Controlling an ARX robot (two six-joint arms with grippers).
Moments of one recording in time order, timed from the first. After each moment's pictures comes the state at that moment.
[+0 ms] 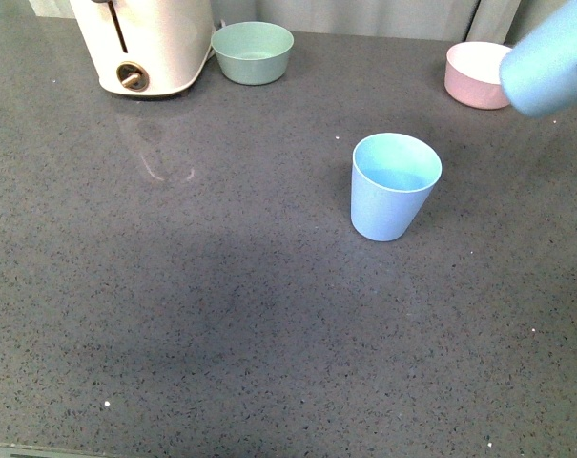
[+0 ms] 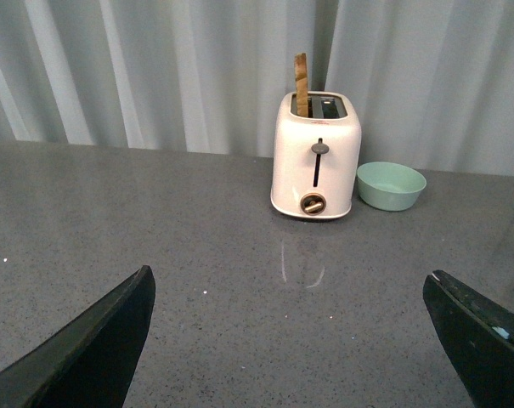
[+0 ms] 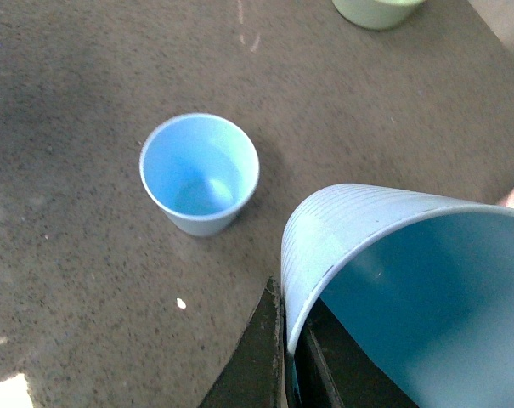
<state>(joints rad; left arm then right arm) 0.00 0.01 0.02 0.00 0.00 -0.01 -0.06 1.61 1.09 -0.36 -0.69 -1.01</state>
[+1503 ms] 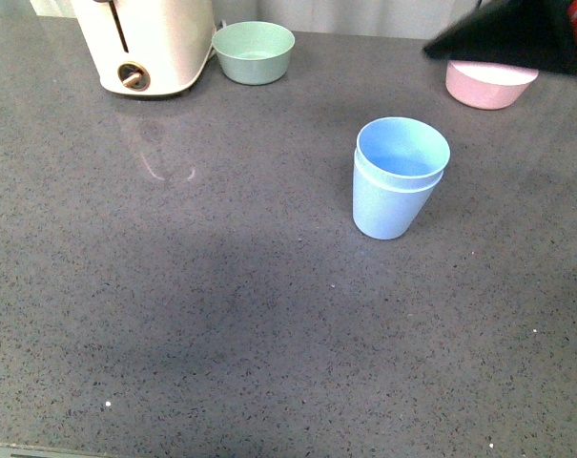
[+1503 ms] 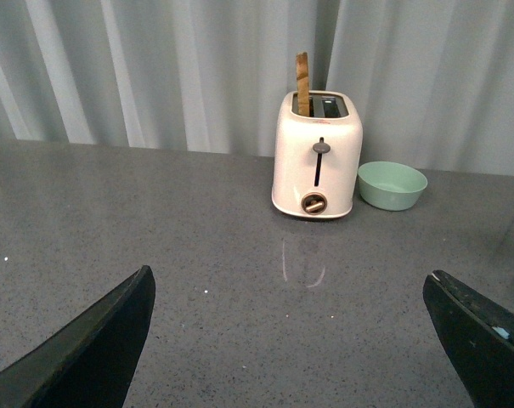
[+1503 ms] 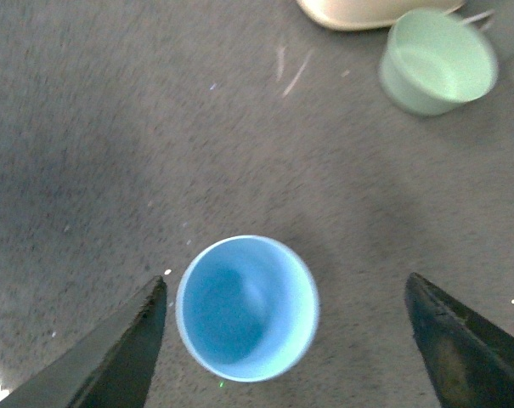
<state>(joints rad) 0.00 0.01 0.02 0.00 0.00 -0.01 0.19 1.67 1.18 -0.26 -0.58 -0.86</state>
